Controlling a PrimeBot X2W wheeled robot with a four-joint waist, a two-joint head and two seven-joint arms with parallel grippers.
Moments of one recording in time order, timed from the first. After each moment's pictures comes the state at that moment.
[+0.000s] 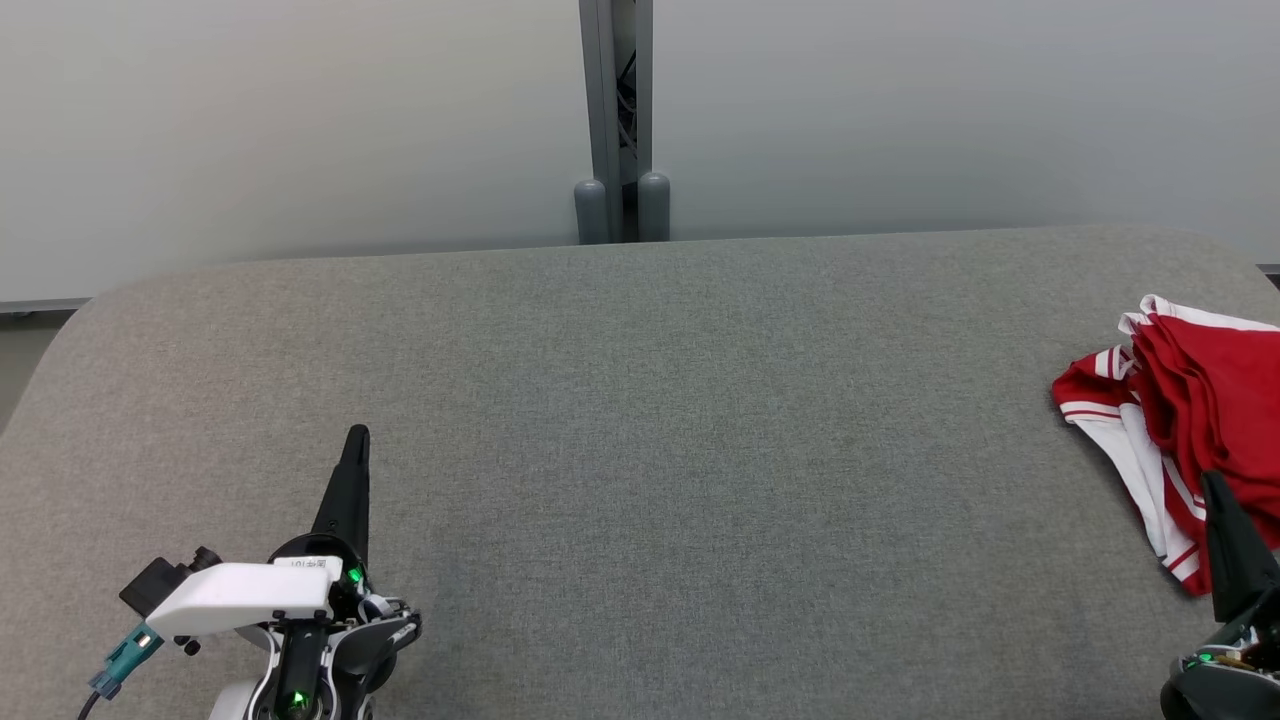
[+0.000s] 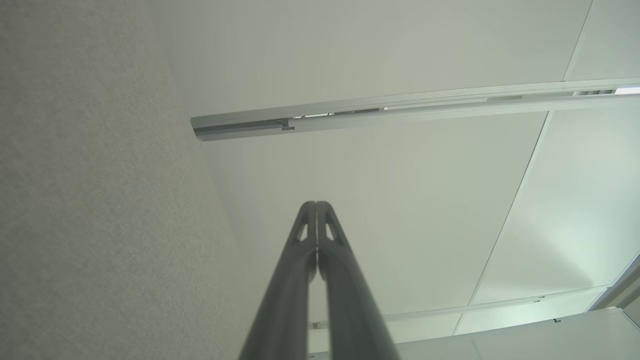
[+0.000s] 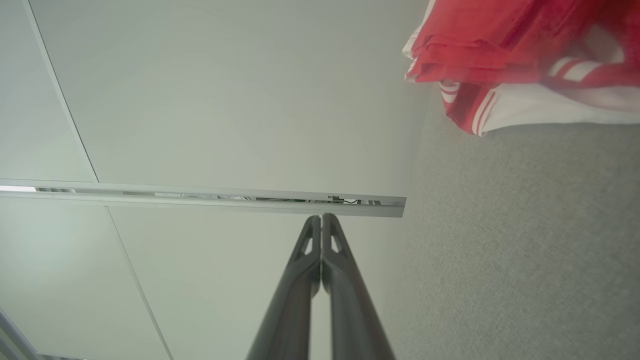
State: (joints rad) left arm -0.17 0.05 -0.09 0.30 -1.64 -0.13 0.00; right arm -0.06 -0.05 -0.31 0.21 1.60 0.13 0.23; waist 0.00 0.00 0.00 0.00
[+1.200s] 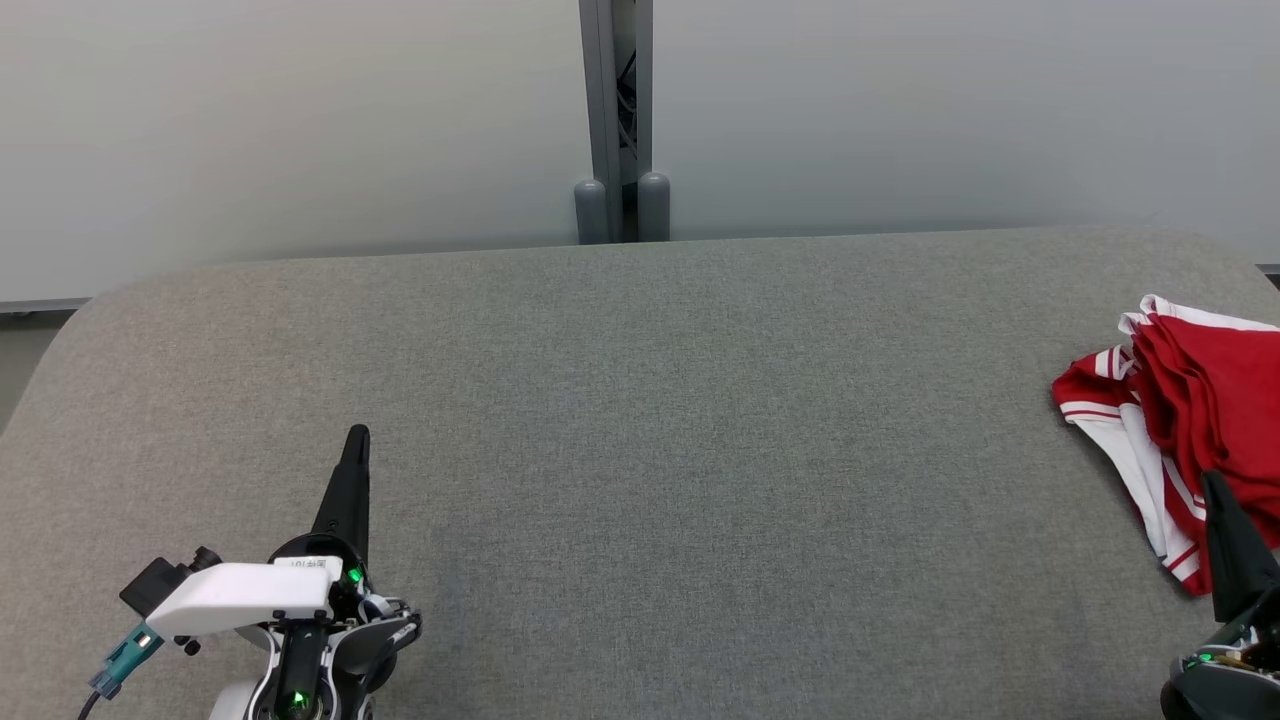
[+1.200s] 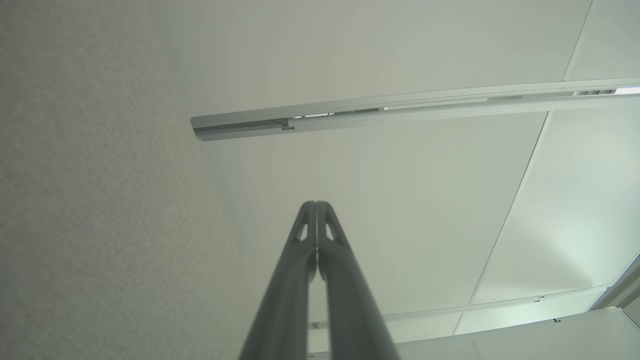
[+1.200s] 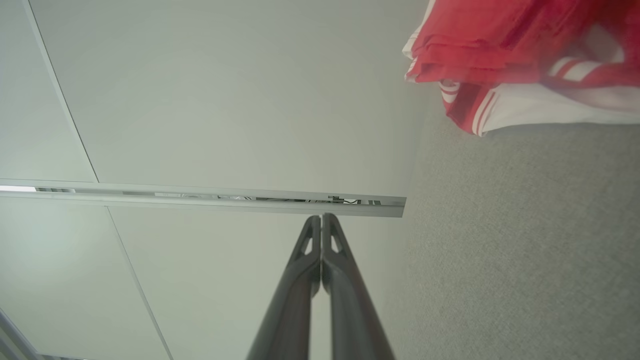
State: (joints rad) left arm -0.17 0.05 -0.09 0.30 -1.64 -0.13 -0.01; right arm -0.06 -0.05 -0.31 0.21 1.60 0.13 0.23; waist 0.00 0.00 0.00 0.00
